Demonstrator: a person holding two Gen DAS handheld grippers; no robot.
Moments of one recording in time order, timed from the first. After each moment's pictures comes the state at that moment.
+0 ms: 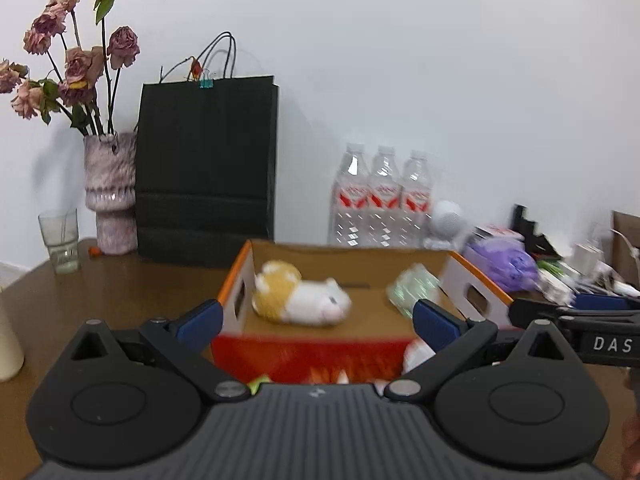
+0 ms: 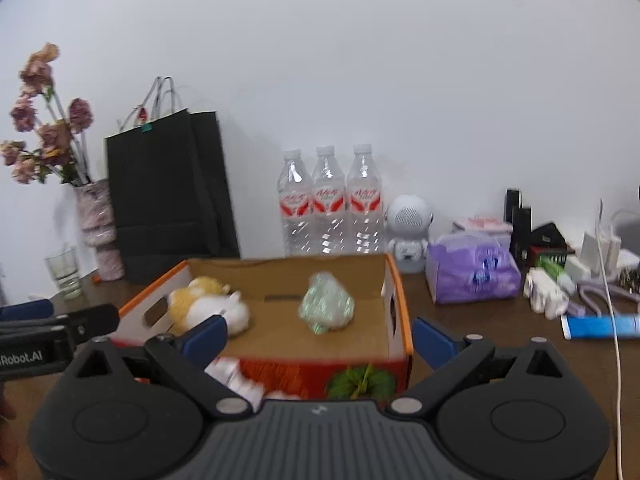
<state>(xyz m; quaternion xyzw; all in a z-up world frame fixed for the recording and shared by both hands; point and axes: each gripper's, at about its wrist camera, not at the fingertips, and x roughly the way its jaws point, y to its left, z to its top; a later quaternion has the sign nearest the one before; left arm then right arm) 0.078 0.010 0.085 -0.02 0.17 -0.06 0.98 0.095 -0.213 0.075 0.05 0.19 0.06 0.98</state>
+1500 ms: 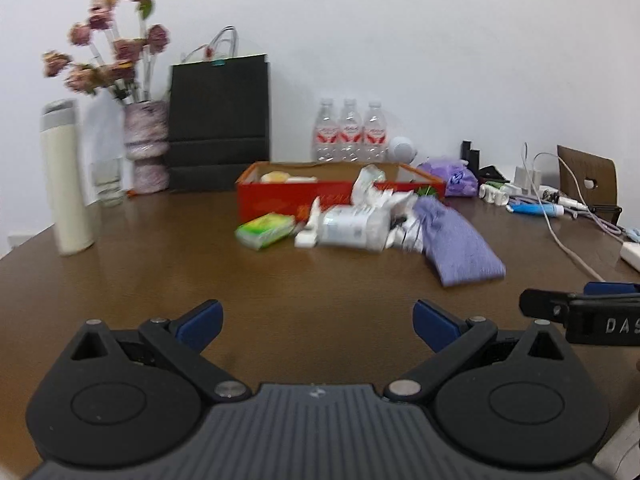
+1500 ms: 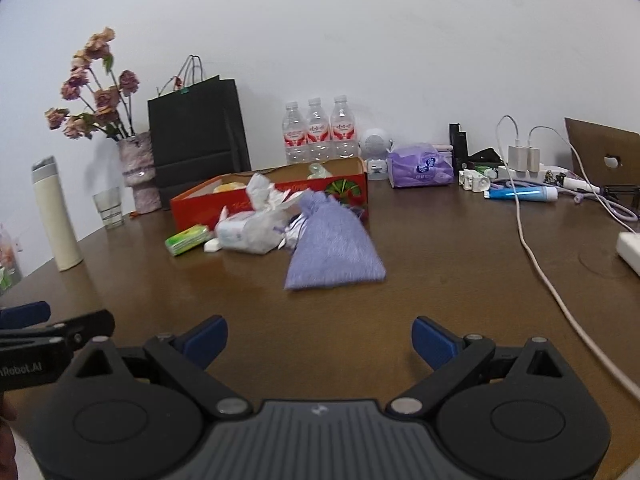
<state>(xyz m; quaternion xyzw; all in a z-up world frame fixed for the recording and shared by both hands) -0.112 0.002 0.032 0.02 0.19 -0.07 0.98 -0.133 -0.223 0.013 0.06 0.22 0.04 0.97</state>
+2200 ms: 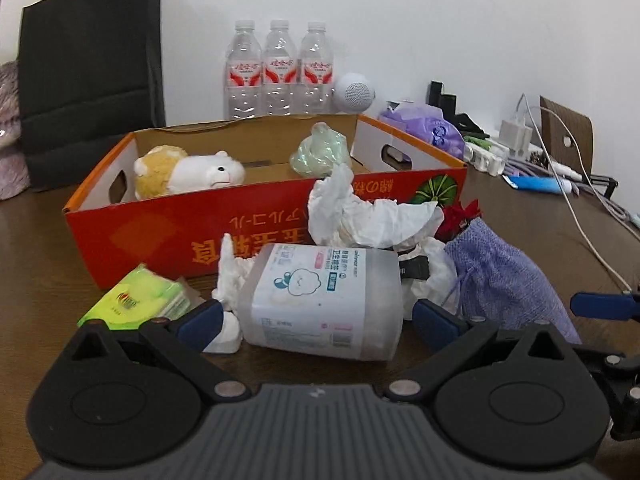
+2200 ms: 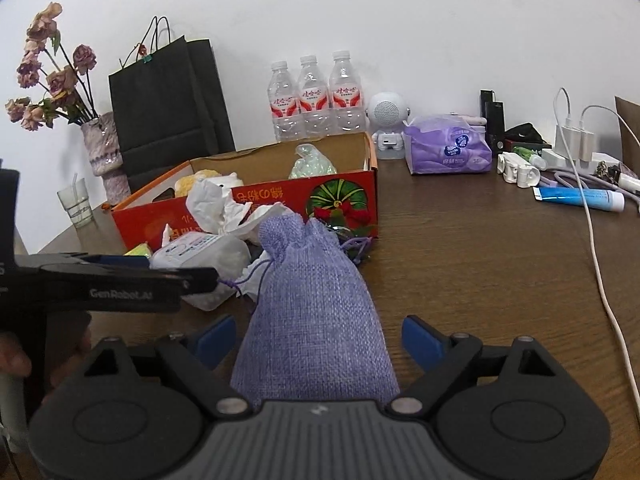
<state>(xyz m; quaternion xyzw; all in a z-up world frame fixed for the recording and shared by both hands) 0.113 -0.034 0.004 0.04 0.29 -0.18 0.94 0.022 -0.231 0.006 0.07 0.28 0.06 0.96</state>
